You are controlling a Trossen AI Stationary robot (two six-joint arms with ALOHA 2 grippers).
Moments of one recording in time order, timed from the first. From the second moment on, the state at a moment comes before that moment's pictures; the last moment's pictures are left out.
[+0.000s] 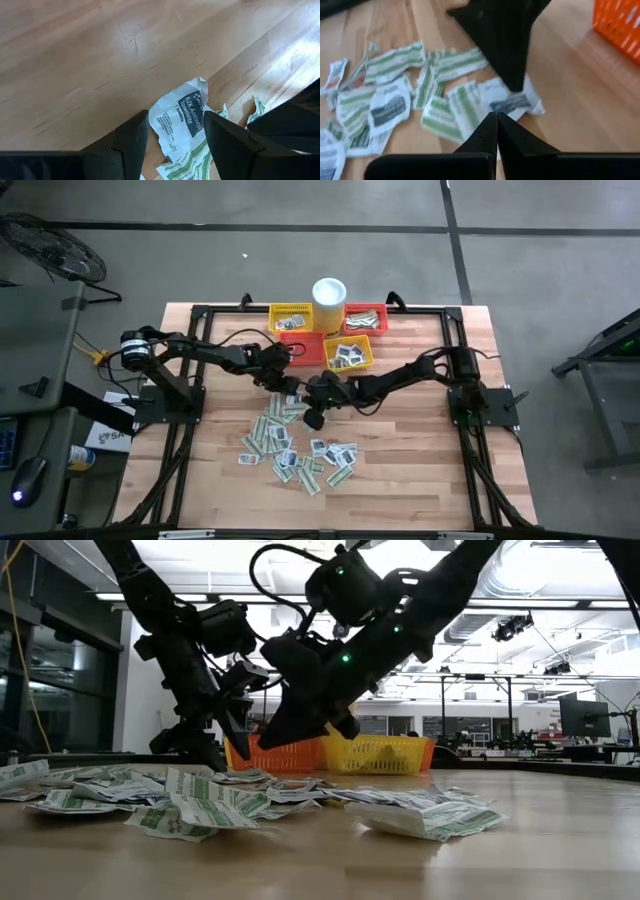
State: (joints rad) left arm 0.27 1.60 0.69 -0.10 0.31 -0.94; right arm 0.02 2.05 1.16 0.25 0.13 0.41
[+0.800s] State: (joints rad) left arm 0.27 1.60 0.69 -0.10 0.33 -0.95; right arm -0.01 2.10 1.16 0.31 0.07 0.17
